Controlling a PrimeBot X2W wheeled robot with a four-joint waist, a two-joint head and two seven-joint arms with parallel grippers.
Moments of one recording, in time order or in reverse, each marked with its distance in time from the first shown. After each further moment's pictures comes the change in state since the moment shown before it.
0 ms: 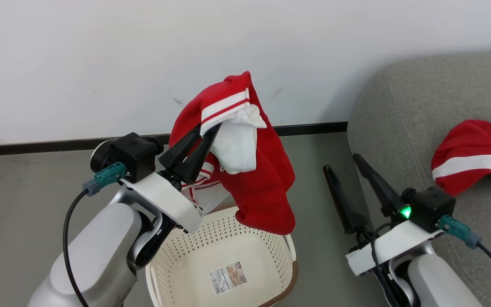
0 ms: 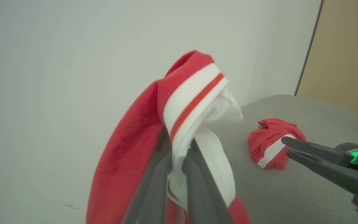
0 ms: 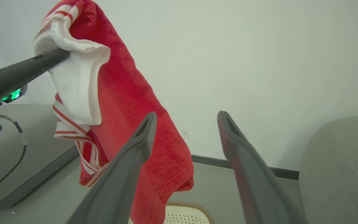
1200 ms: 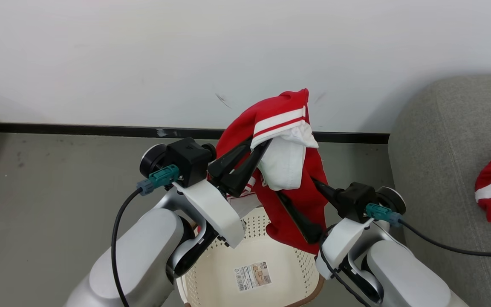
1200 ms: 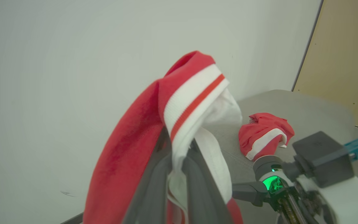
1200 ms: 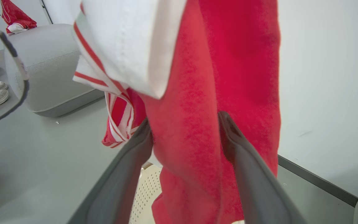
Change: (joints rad) left arm -0.024 -0.088 -0.091 -0.030 -0.010 0.013 0.080; right arm -0.216 -0.021 0.327 0.308 -0.022 0.000 0.000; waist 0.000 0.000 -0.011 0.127
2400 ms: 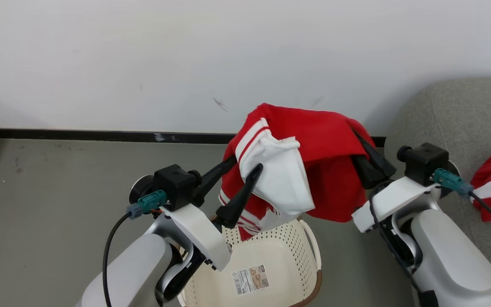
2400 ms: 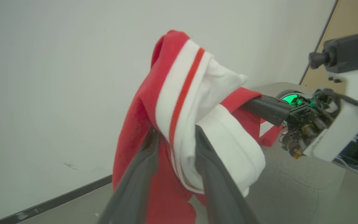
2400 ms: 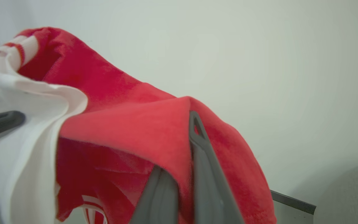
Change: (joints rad) left arm 0.096 0.033 0.000 0.017 -0.018 0.004 -0.021; right arm -0.008 -0.005 -0.276 -0.074 -0.002 0.000 0.000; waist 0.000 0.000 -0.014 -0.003
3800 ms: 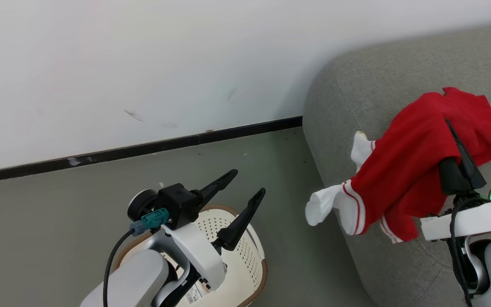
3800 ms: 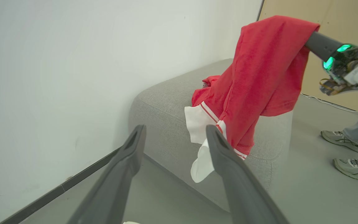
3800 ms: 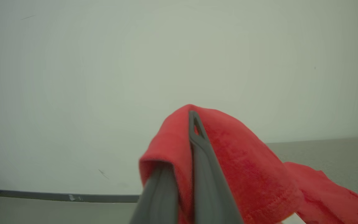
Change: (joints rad) left arm 0.039 0.048 -0.049 -0.017 0.021 -0.010 -0.007; right arm 0.241 -0.006 -0.354 -0.355 -0.086 0.000 0.001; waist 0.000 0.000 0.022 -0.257
